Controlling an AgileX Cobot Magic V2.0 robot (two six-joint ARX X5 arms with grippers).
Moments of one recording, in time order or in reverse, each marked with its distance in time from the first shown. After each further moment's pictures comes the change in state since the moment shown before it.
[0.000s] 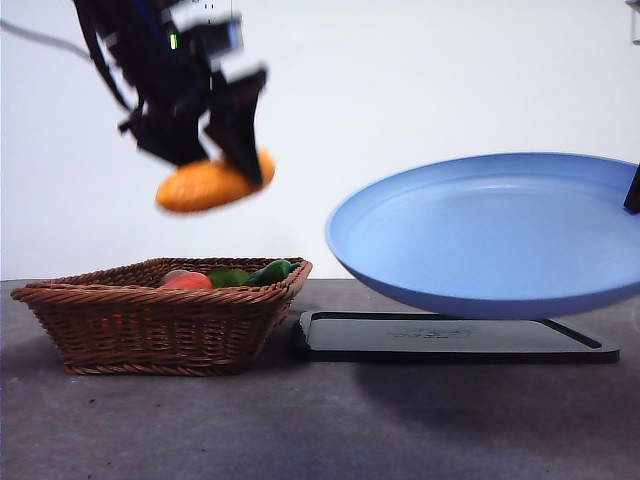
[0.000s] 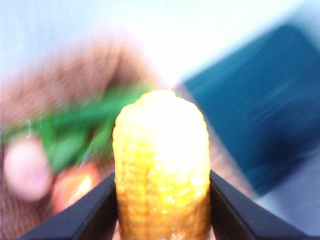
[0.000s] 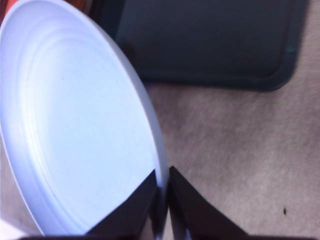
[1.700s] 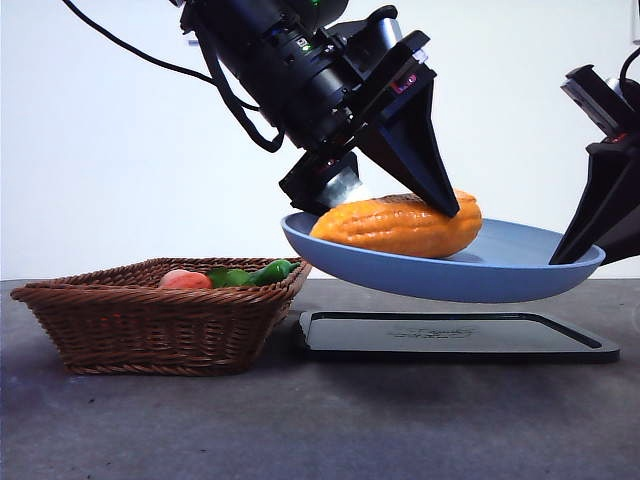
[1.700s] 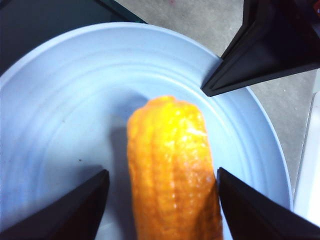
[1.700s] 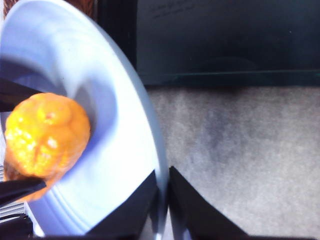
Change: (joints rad) left arm -0.309 0.166 0.003 0.032 0.251 0.032; right arm -0.047 0.327 0.000 0.210 -0.269 0.130
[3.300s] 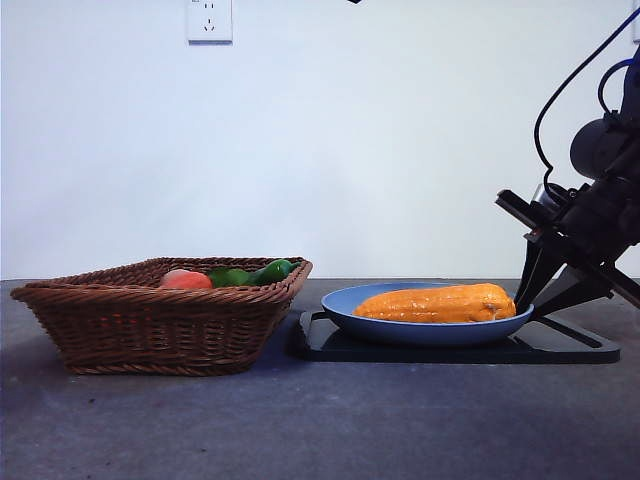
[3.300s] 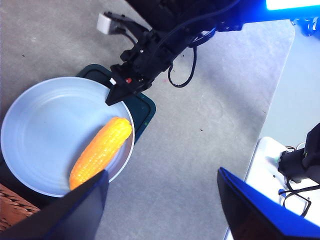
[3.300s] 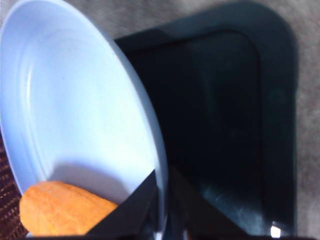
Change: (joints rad) left arm 0.071 0.002 0.732 -0.661 0.000 0.005; right arm -0.071 0.633 0.492 0.009 0.078 -0.009
